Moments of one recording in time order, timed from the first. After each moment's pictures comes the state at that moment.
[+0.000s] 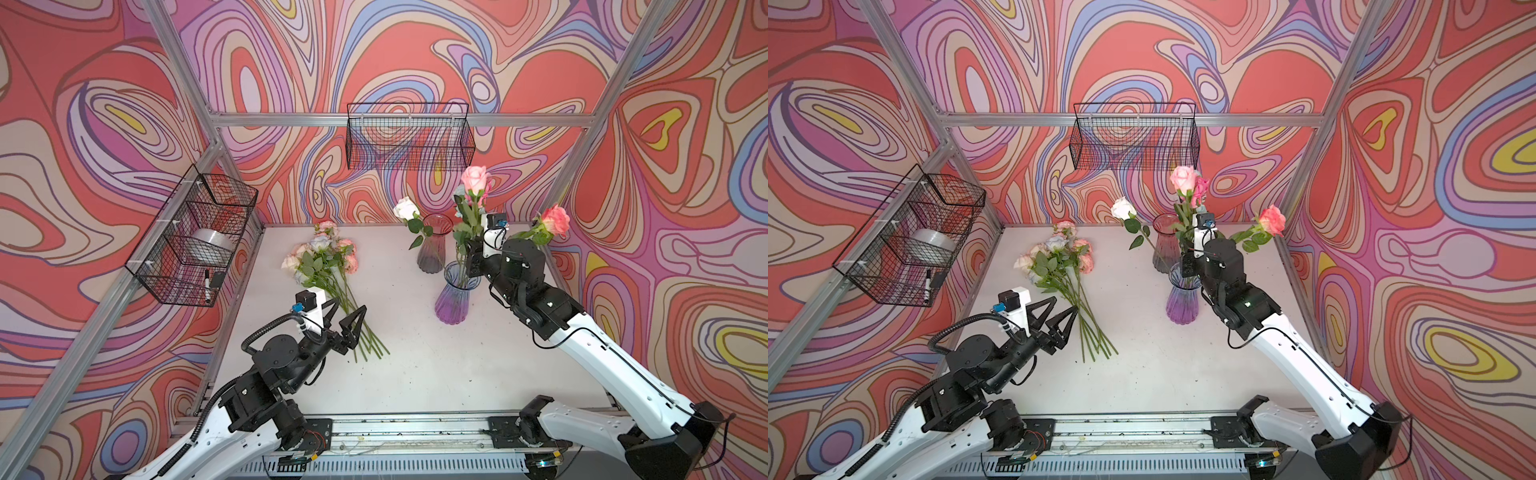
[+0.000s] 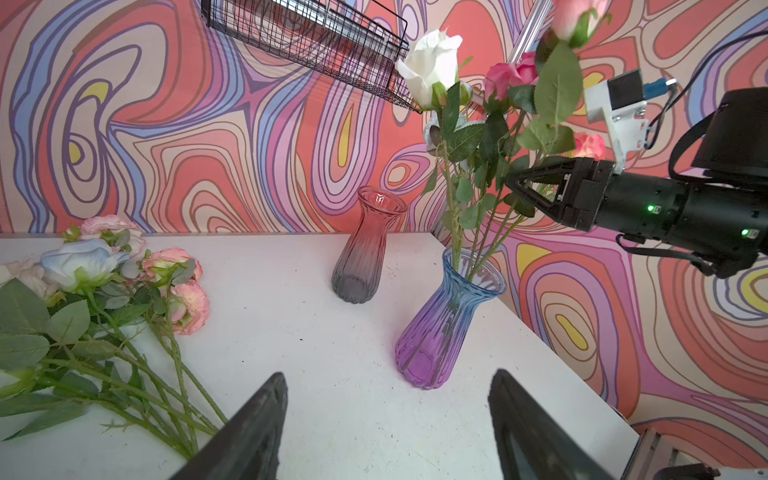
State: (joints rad) left arm -0.87 0.45 0.59 -0.17 -0.30 -0.37; right arm 0.54 1.12 1.14 -0.26 0.29 0.12
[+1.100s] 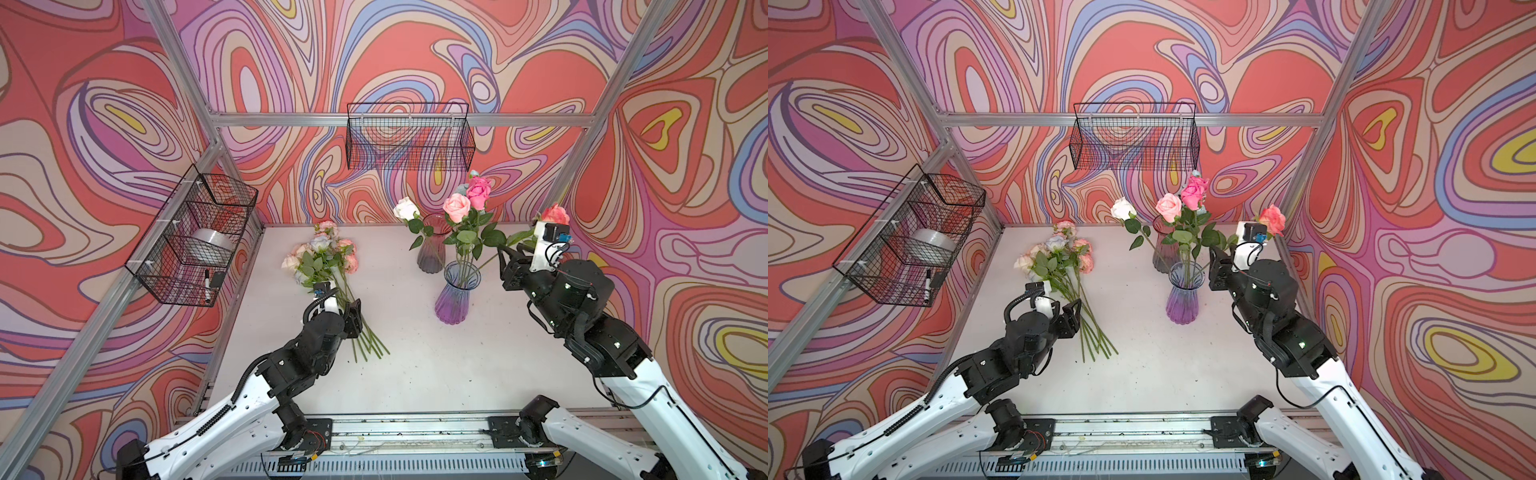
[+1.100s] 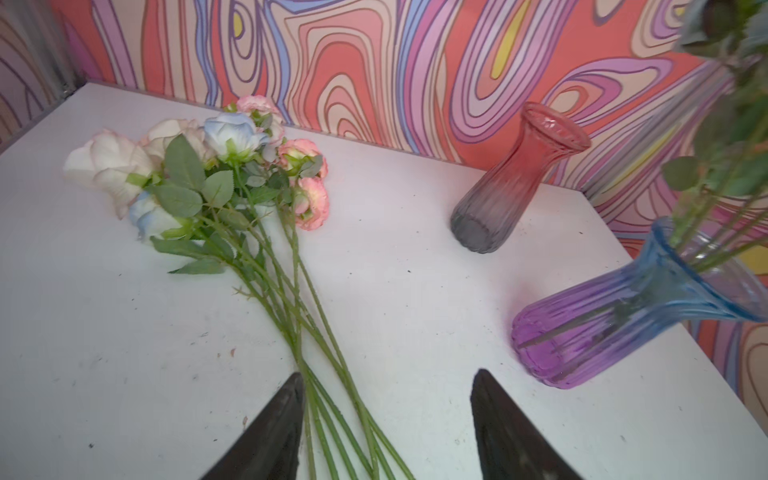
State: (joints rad) left arm -0.75 0.78 0.63 -0.32 -0.53 -0.63; right arm 0.54 0.84 1.18 -0.47 0.40 0.25
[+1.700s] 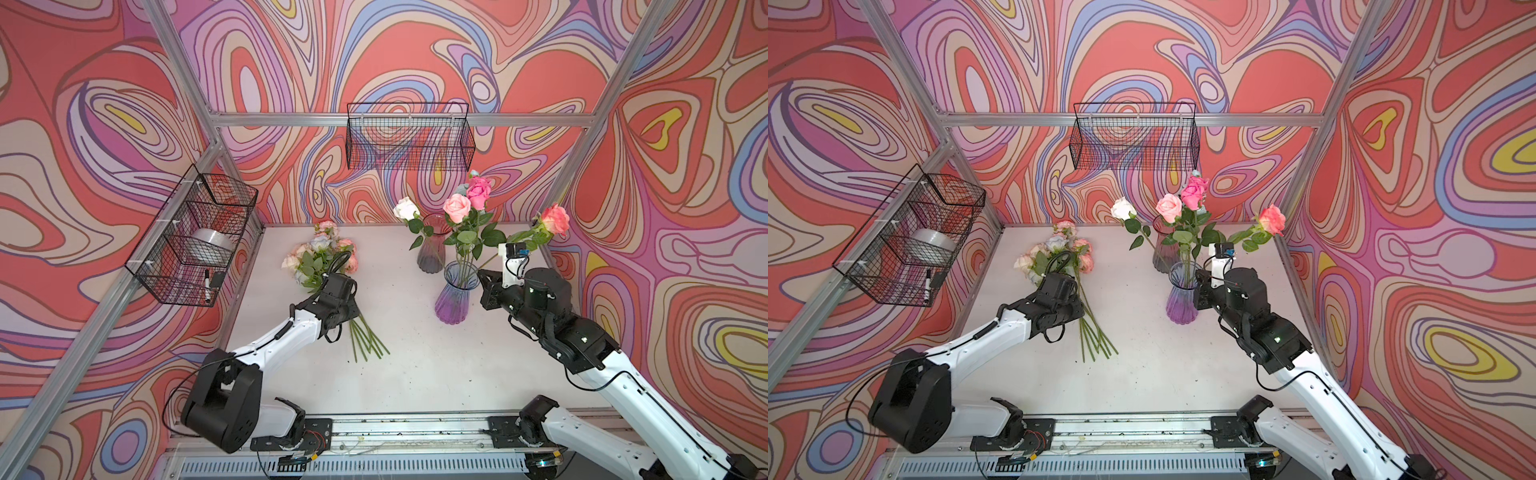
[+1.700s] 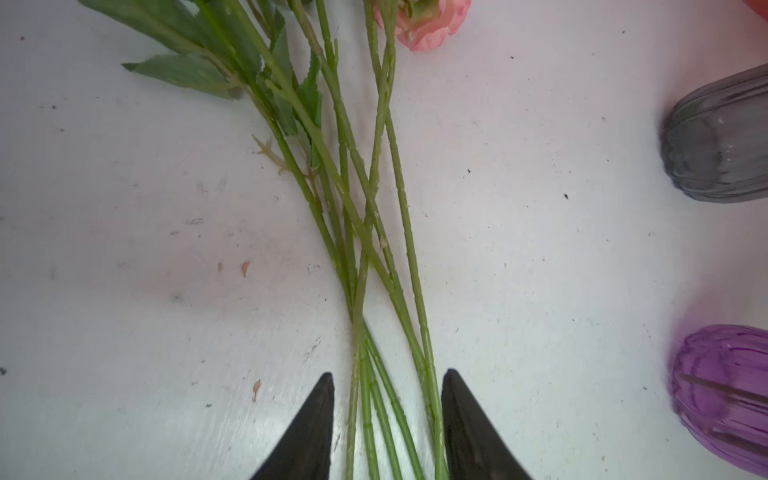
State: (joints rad) left arm -0.42 1.43 0.85 -0.39 -0.14 -0.75; right arm 0.54 0.86 0.99 -0.48 0.14 0.30
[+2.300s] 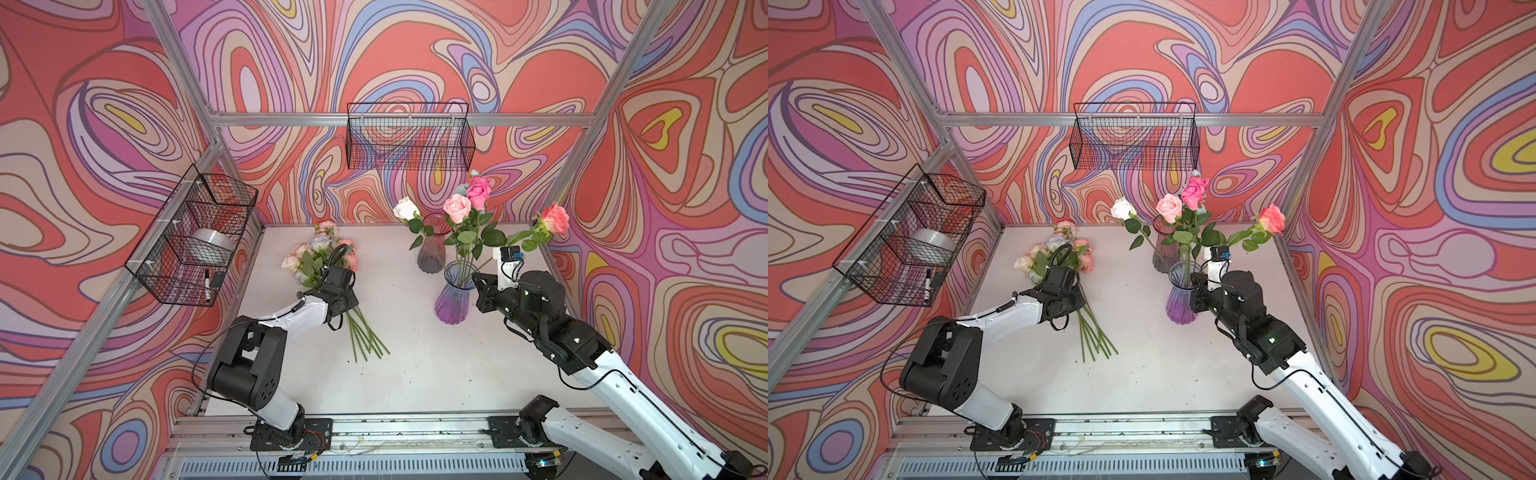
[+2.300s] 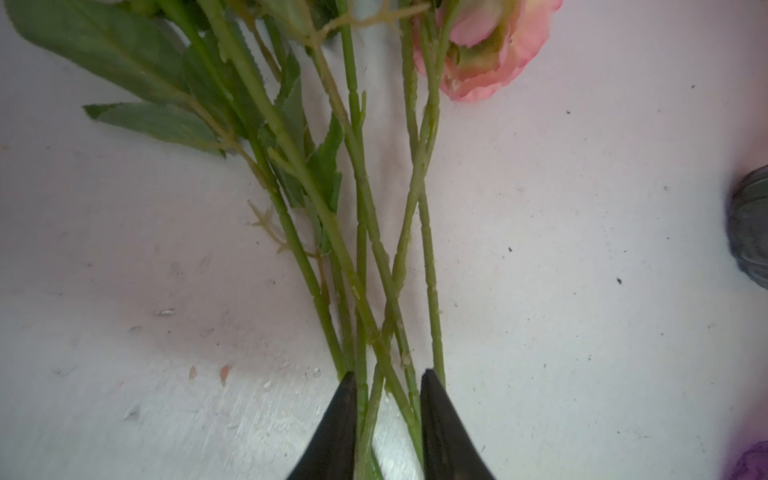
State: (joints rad) left arm -0.33 1.59 0.85 -0.21 -0.13 -0.75; right arm 0.54 0.86 0.94 -0.42 0.10 0.30
